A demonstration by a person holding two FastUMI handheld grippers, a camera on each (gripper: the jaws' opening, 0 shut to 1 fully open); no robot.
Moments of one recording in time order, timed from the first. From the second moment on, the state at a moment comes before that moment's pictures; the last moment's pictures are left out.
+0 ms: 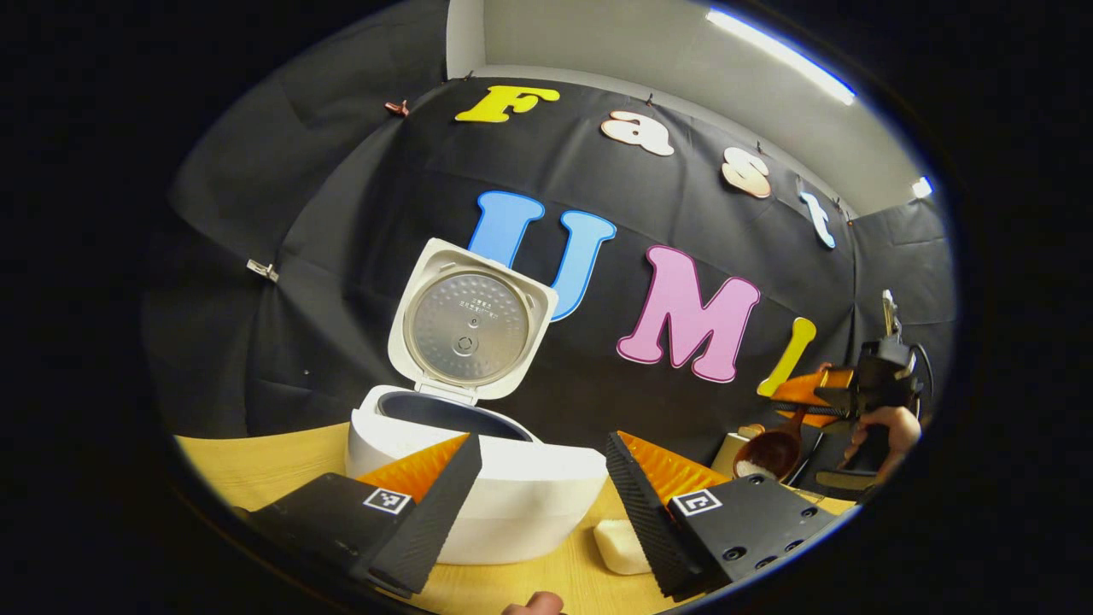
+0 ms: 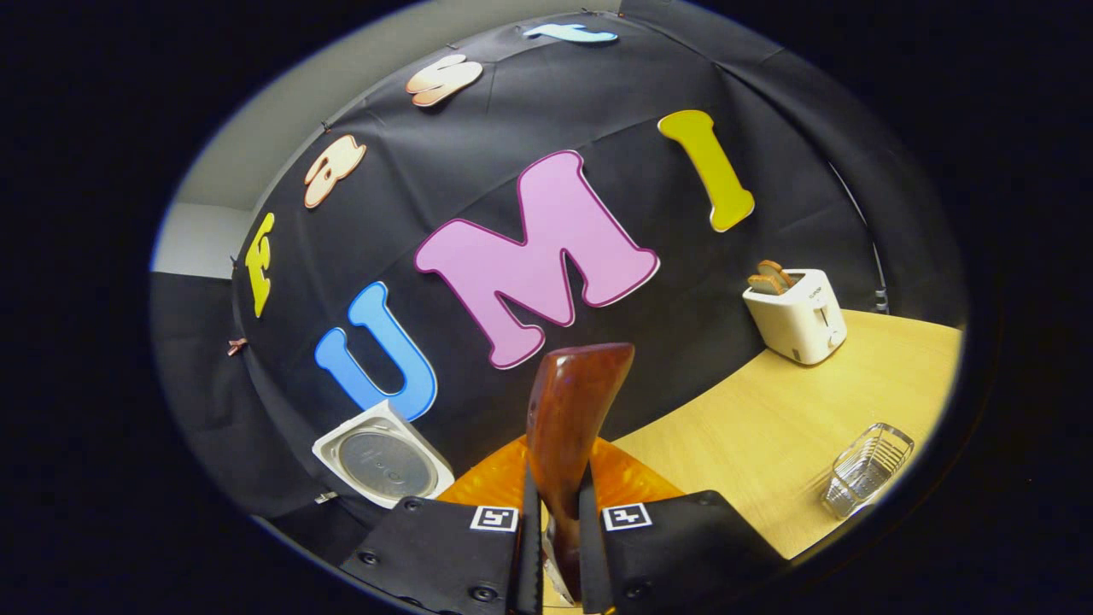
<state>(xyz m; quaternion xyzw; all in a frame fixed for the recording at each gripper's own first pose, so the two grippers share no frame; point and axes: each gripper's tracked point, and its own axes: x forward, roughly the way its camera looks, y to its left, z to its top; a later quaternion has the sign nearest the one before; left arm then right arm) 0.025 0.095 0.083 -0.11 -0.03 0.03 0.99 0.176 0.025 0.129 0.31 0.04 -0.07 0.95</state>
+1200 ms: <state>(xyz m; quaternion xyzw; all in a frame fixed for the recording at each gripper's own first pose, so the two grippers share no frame) 0.001 0.168 0.086 -0.15 -0.04 0.08 0.98 0.339 0.216 0.115 0.42 0.05 -0.02 0.91</state>
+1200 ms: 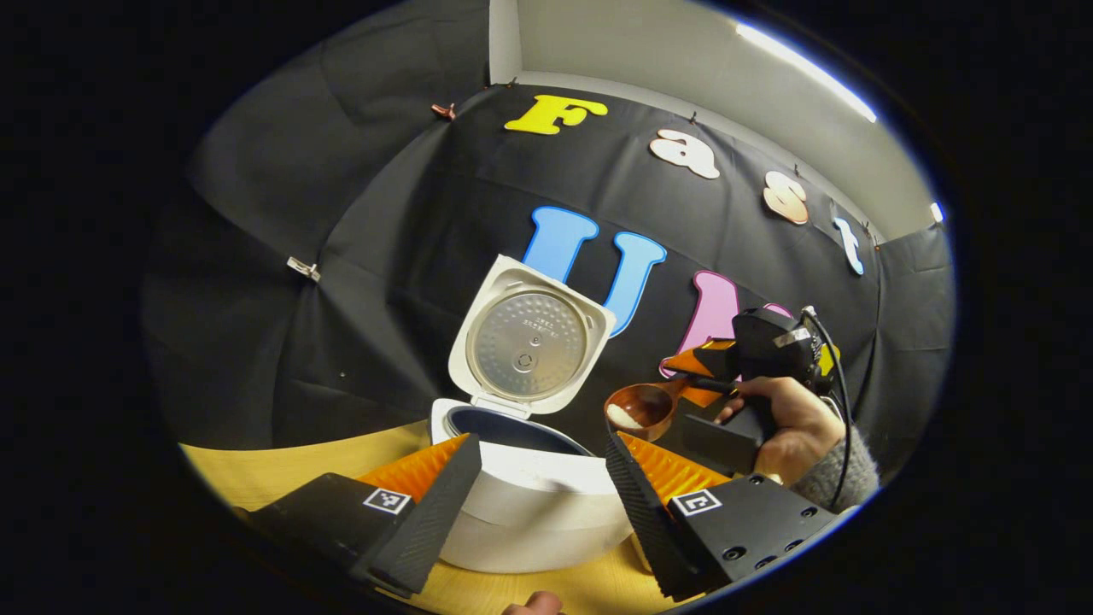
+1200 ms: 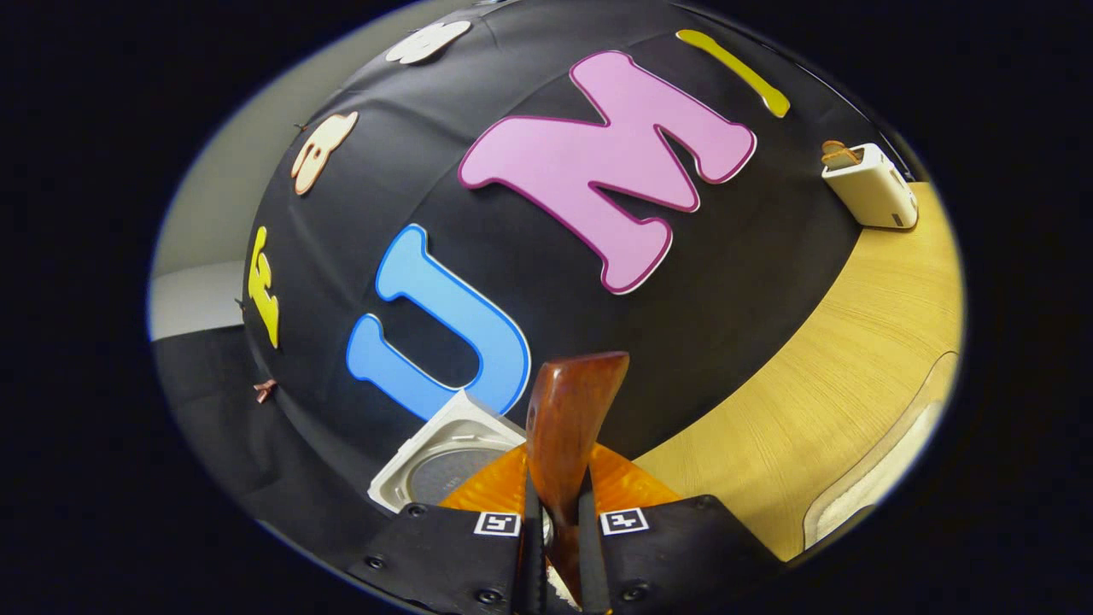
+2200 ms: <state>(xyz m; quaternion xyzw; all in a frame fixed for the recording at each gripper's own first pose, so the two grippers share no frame) 0.010 0.182 0.066 -0.18 -0.02 0.09 0.98 0.382 0.307 0.118 0.17 0.01 0.07 0.98</state>
